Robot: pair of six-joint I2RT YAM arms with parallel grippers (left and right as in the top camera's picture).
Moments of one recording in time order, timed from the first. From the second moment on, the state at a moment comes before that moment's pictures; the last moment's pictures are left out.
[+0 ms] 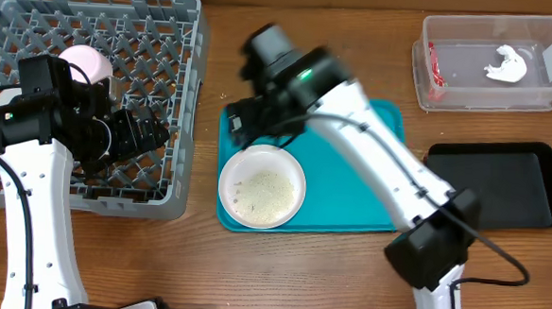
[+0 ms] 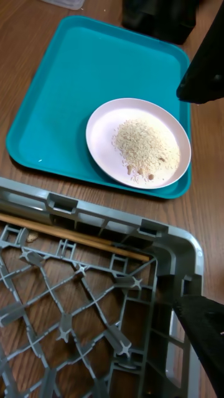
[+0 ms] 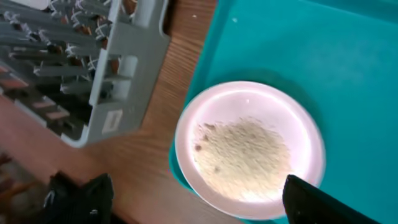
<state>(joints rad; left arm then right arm) 0.29 1.44 1.43 -1.29 0.38 -0.10 0.73 2.10 2.14 -1.26 -0.23 0.42</state>
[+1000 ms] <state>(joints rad) 0.29 1.44 1.43 -1.28 0.38 -0.10 -0.01 2.11 2.08 -1.44 -0.02 0.65</state>
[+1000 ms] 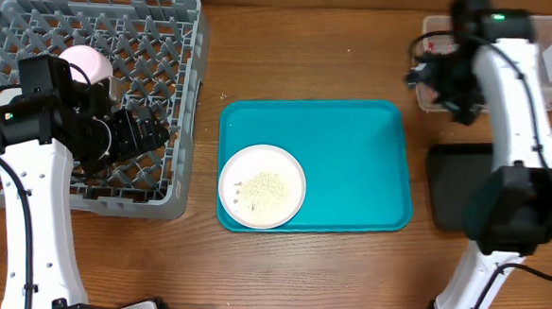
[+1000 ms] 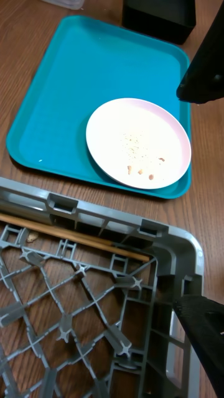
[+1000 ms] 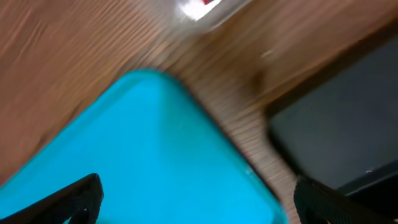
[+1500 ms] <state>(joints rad) 0.29 1.44 1.43 -1.27 0.48 -0.22 -0.24 2.11 2.08 -1.43 -0.07 0.65</state>
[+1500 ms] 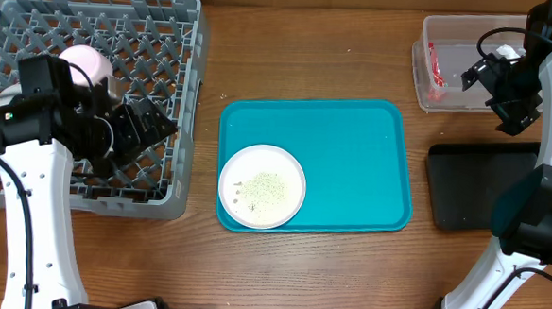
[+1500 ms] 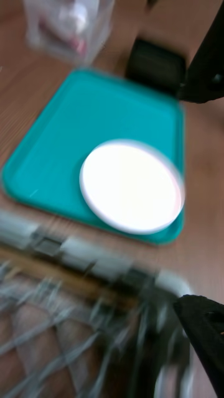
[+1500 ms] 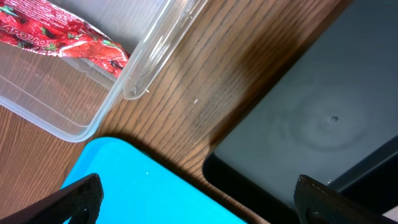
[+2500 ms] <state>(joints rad) -0.81 1.78 1.41 -0.93 0.00 -0.47 -0.24 2.11 2.08 -1.43 -0.07 0.65</state>
